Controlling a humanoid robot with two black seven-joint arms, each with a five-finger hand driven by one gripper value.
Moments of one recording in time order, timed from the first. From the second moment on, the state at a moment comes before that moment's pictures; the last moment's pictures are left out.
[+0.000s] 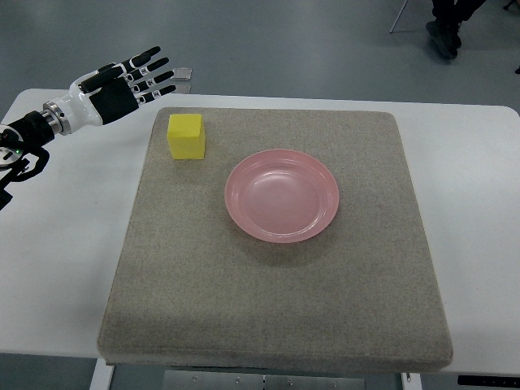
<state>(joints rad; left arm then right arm) -0.91 0.48 -0.60 -0.60 -0.36 -0.61 0.24 0.00 0.00 -0.10 0.17 -0.07 -0.08 0.01</state>
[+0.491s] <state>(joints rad) -0.93 0.47 -0.60 -0.60 -0.36 -0.61 0.23 0.00 0.00 -0.10 0.17 -0.07 -0.08 0.01</state>
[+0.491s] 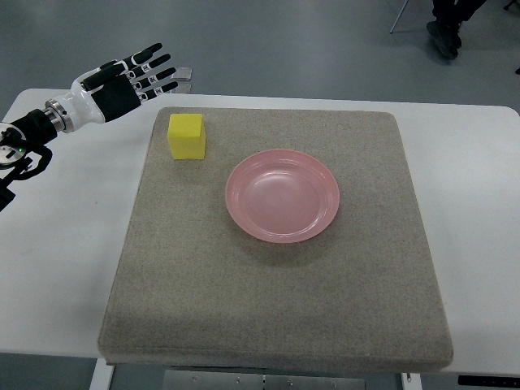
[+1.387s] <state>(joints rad) -1.02 0.49 -0.60 -0.60 0.19 -0.61 0.08 0.00 0.00 -0.10 0.17 -0.07 -0.08 0.01</state>
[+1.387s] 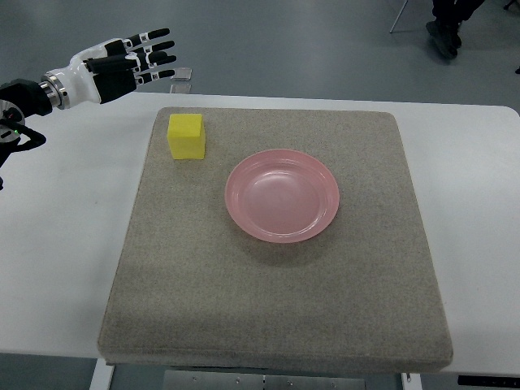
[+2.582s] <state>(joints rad) -1.11 0.36 -0.53 -0.69 1.46 -0.48 -0.06 0.00 0.00 -0.10 0.17 -0.07 -0.08 0.01</state>
